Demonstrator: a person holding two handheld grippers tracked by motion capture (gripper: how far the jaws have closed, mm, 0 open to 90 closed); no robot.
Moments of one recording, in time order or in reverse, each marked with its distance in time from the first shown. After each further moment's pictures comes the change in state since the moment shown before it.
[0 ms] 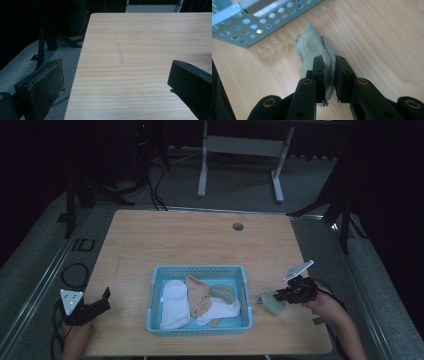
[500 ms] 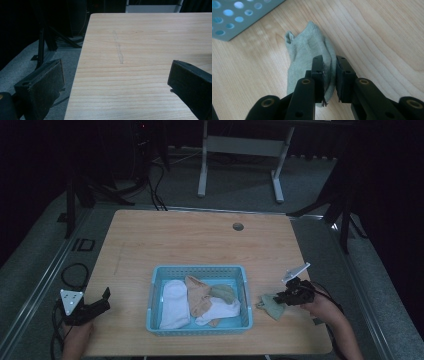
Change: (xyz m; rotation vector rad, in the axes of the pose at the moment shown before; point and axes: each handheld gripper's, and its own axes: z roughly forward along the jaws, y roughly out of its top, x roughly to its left) left arm 0.000 0.000 0.000 0.000 -0.001 0.001; right arm -0.012 -0.014 0.022 0.046 0.011 0.058
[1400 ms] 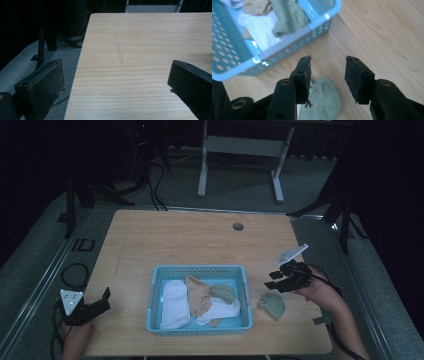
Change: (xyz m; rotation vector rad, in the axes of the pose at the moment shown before) left arm 0.000 0.000 0.000 0.000 -0.001 0.001; right arm 0.031 0.070 -0.053 -0.088 -0.076 -0.094
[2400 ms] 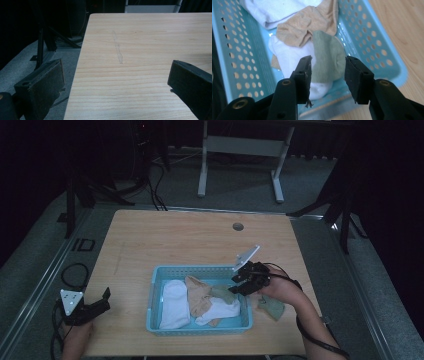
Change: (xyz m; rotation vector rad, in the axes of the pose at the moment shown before) left arm 0.000 0.000 0.000 0.000 -0.004 0.001; right arm 0.051 0.073 0.059 0.034 0.126 -0.174
